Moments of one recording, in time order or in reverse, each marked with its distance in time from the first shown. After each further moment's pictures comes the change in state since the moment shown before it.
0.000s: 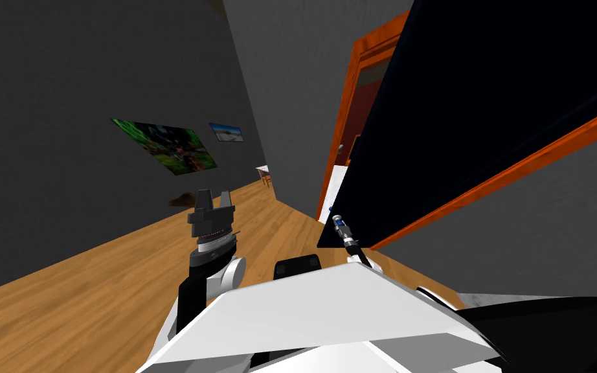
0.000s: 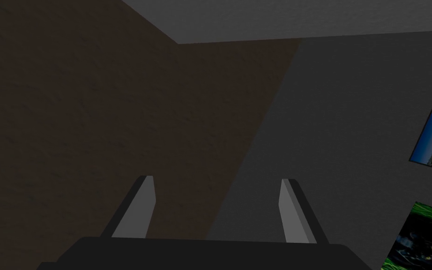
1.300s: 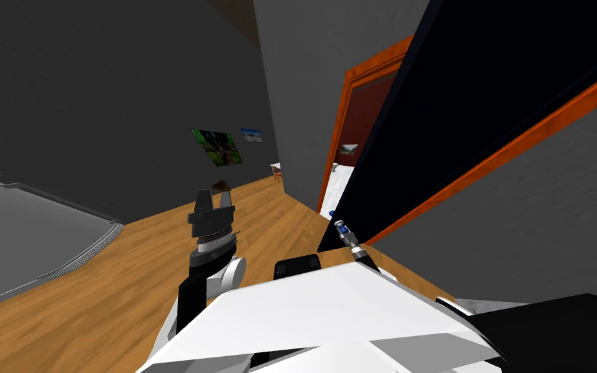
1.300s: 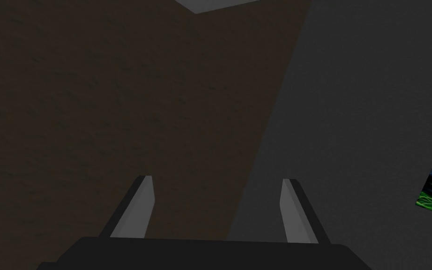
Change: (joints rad) arm 0.083 -0.105 0.127 0.013 0.056 -0.156 -0.132
